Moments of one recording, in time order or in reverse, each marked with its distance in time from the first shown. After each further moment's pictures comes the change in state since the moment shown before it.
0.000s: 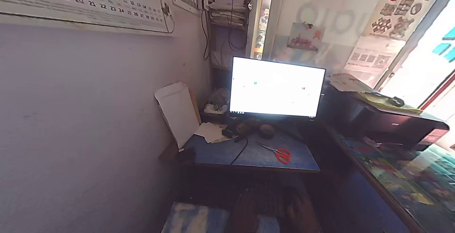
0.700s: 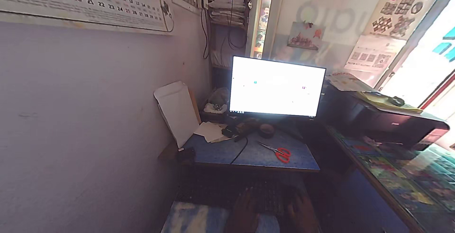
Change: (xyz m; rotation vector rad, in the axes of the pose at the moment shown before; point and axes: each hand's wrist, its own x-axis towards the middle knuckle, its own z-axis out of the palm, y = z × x) left_hand -0.002 -0.004 0.004 -0.001 0.065 0.027; right_hand 0.003 0.006 0.010 -0.004 0.092 -0.028
